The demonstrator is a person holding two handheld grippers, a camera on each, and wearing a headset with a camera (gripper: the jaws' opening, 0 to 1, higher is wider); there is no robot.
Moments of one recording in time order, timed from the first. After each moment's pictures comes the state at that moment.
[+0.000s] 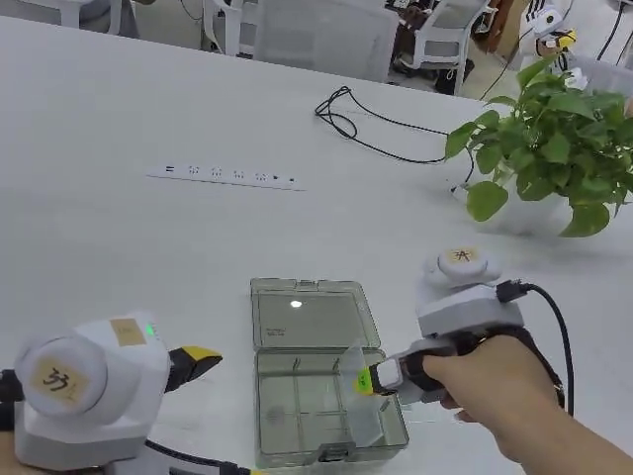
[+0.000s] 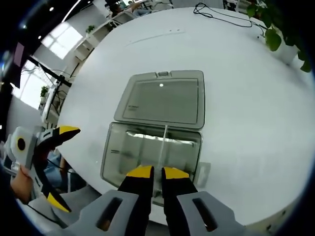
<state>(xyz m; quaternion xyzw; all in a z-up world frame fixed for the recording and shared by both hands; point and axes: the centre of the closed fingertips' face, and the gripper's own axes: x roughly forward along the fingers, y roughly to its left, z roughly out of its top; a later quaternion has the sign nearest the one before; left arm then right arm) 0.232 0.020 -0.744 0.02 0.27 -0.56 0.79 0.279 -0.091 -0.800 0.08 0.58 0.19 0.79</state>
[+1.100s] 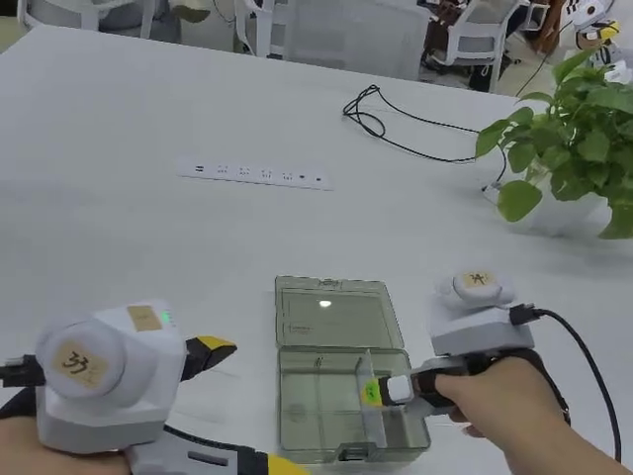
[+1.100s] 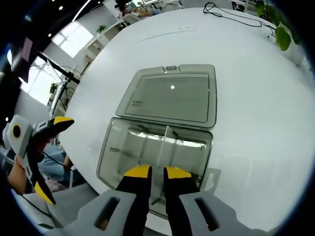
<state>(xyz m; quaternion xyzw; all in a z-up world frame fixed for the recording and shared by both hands) 0.235 0.027 -0.735 0.01 0.27 -0.53 0.81 0.278 -0.084 -0.820 0.09 0.56 0.24 0.79</state>
